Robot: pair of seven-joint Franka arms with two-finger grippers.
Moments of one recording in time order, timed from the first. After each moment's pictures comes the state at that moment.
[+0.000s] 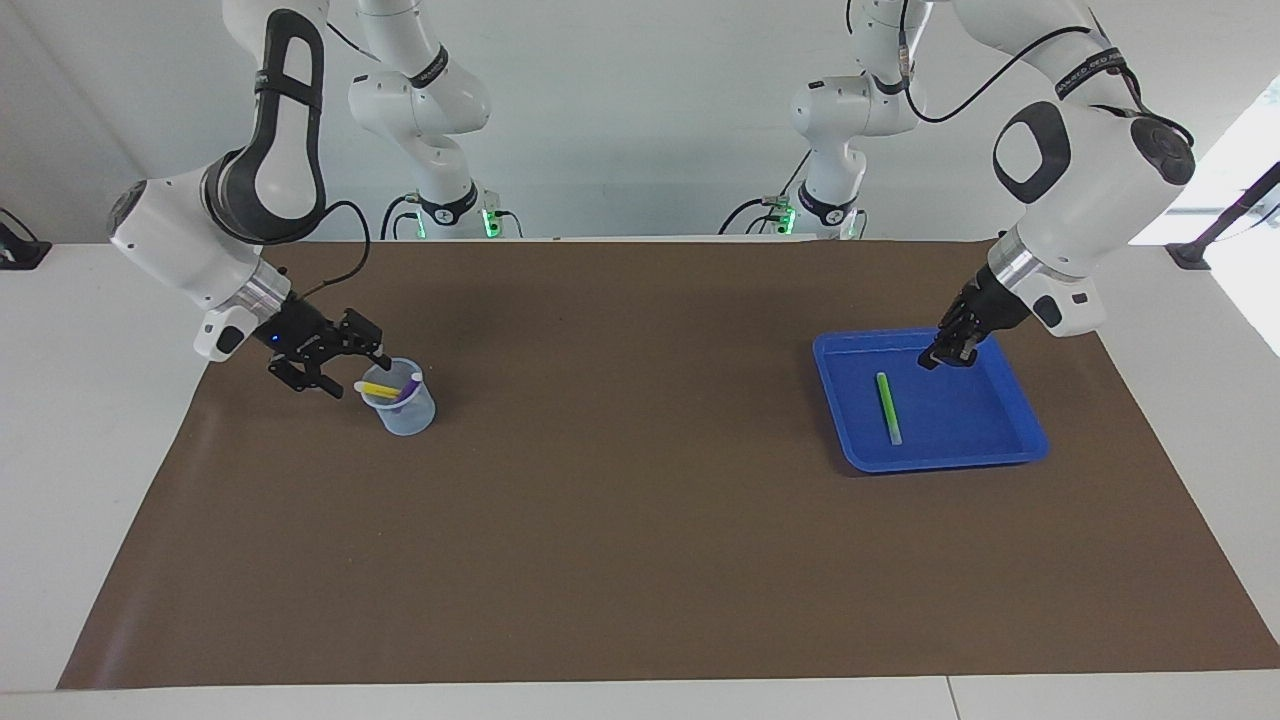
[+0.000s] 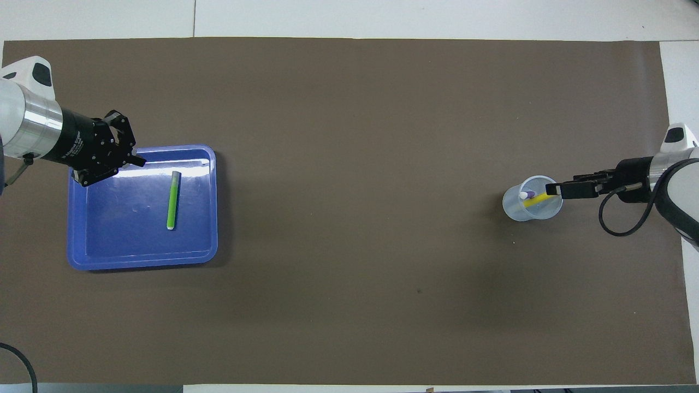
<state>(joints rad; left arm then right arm) -0.01 0.09 -0.06 -1.76 -0.23 1.89 -1.25 -0.01 0.05 -0.20 -2.12 0.59 2.08 -0.75</state>
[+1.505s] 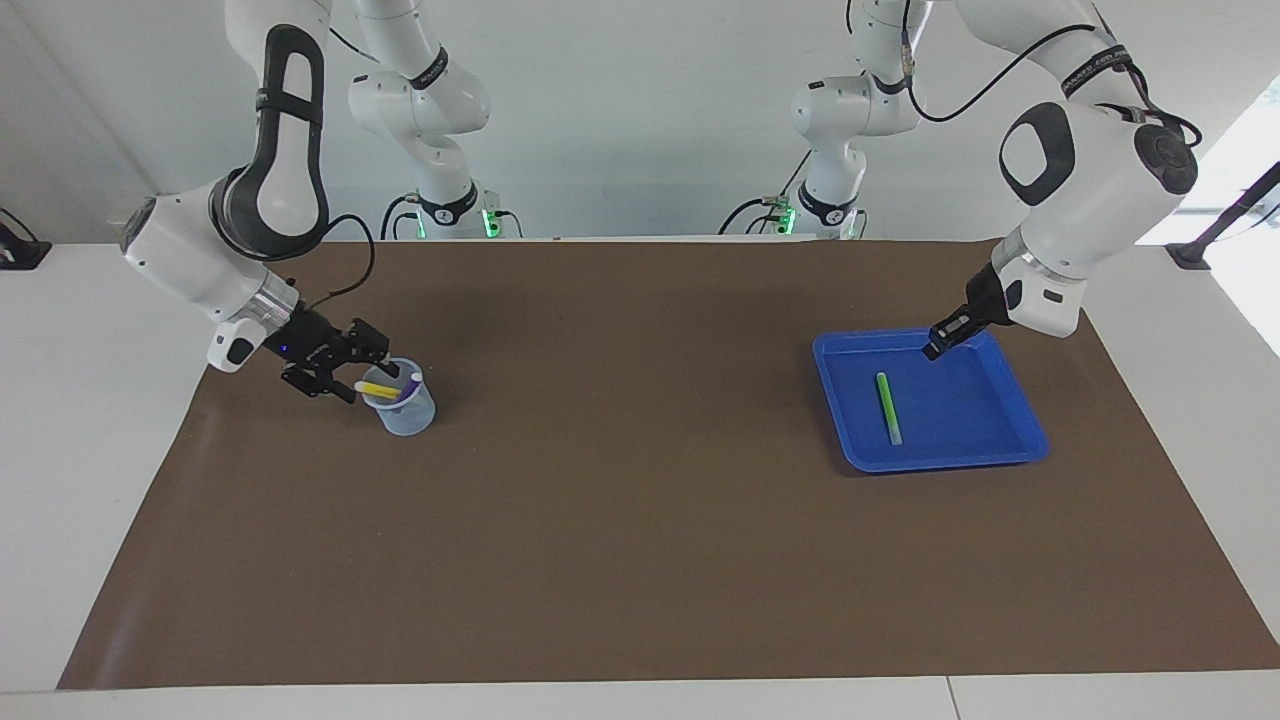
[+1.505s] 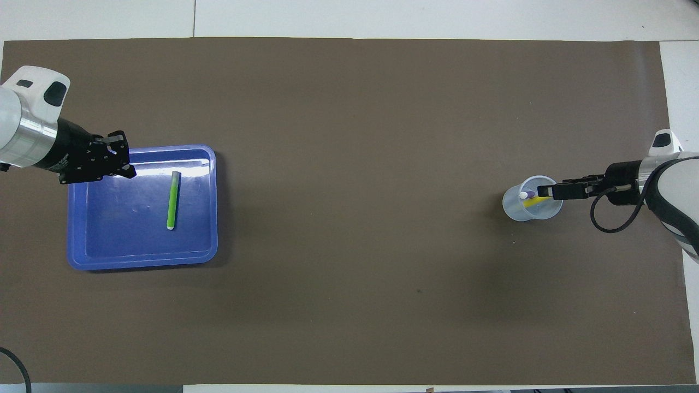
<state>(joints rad) 0.00 0.09 -0.05 -1.76 -0.17 1.75 -0.32 -0.01 0.07 -0.21 -2.14 0.63 2.09 -0.75</state>
